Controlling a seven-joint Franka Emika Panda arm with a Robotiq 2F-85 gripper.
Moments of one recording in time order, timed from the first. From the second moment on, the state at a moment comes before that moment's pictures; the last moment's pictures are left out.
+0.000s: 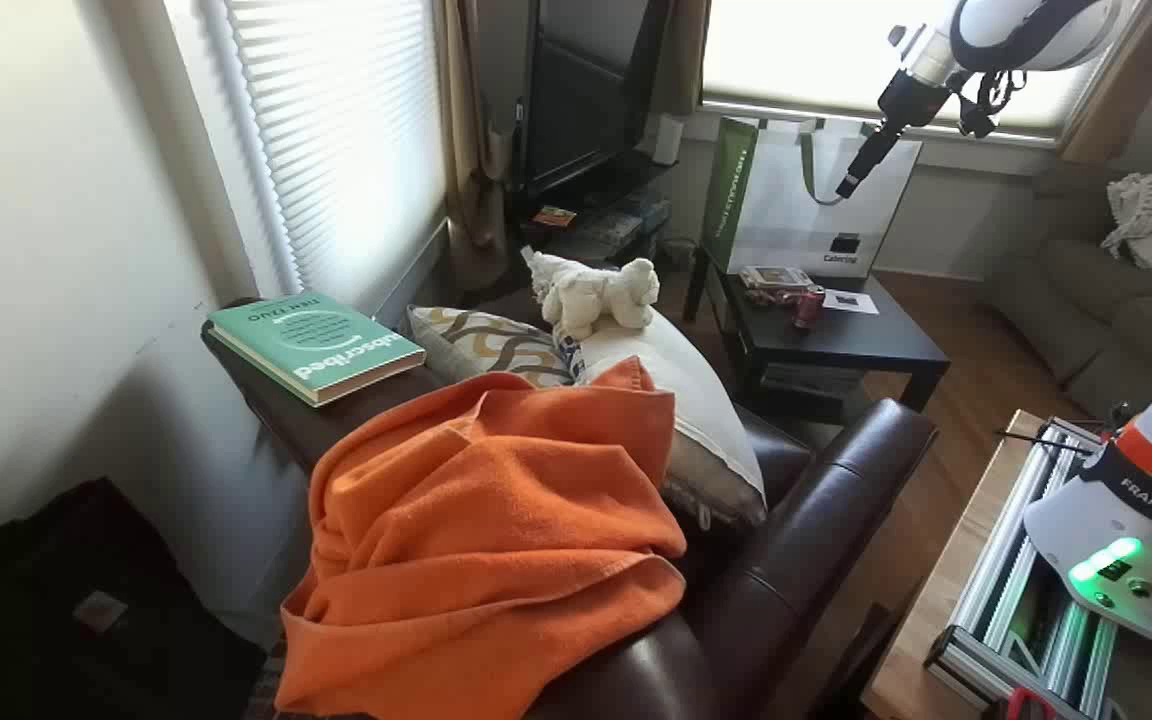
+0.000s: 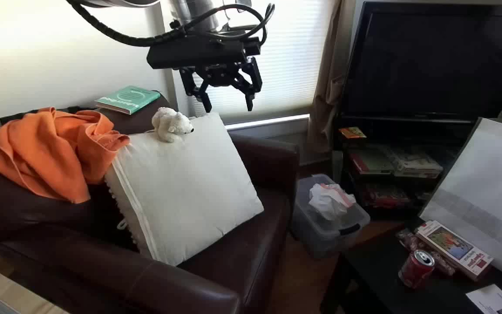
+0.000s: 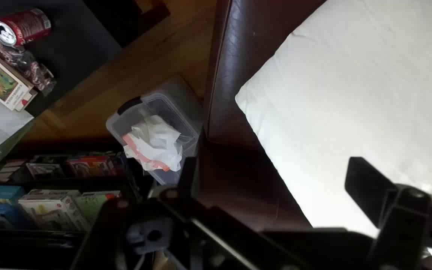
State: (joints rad) arm -0.05 -0.34 -0.33 -2.57 -0.12 2.56 -0.52
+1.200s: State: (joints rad) arm -0.04 -0.33 -0.30 -2.57 -0.08 2.56 -0.52
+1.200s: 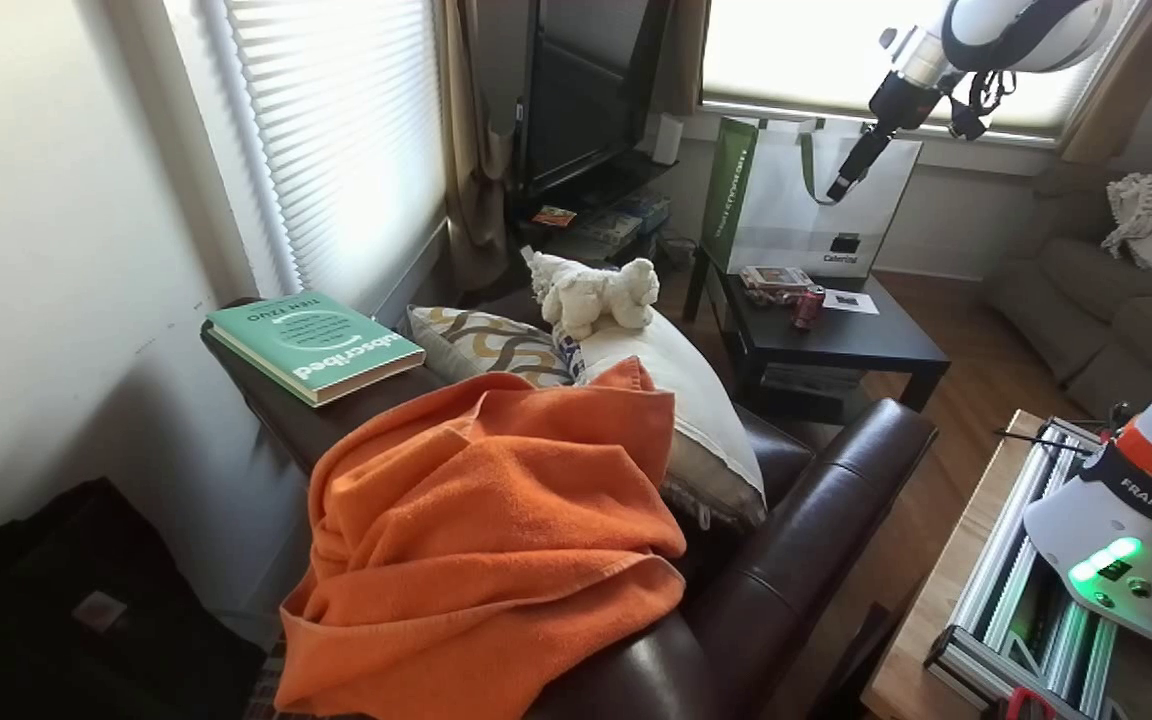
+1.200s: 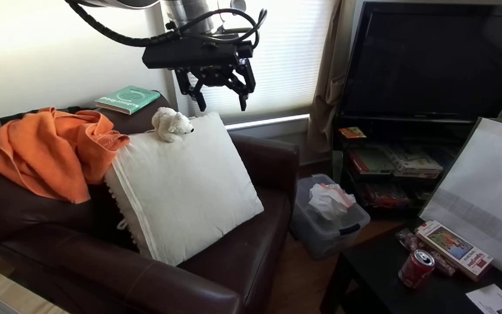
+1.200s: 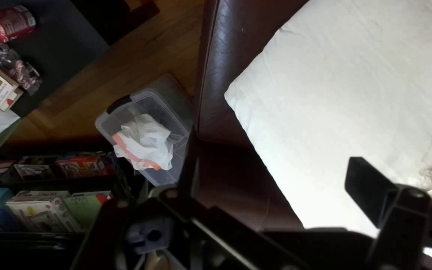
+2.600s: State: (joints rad) arm 0.23 -0.18 -0.09 -2.46 0.16 2.61 -0.84
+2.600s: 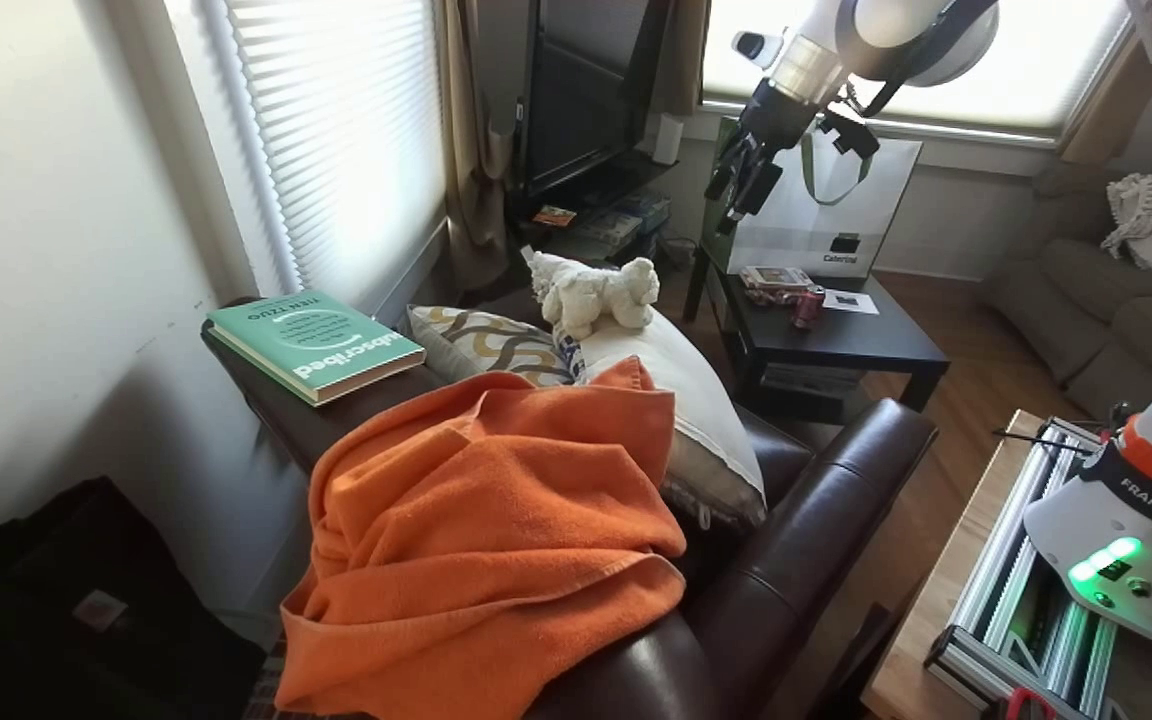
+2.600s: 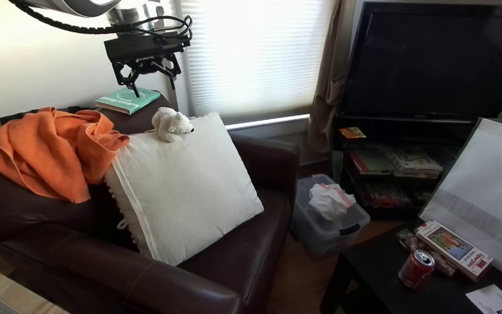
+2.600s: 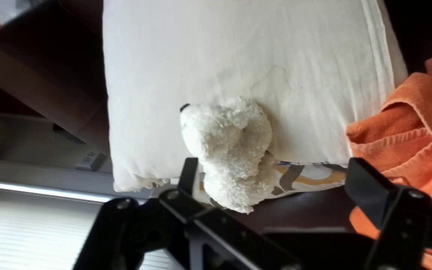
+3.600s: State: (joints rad) arm 0.13 0.33 0.09 -2.11 0.04 2.72 -1.22
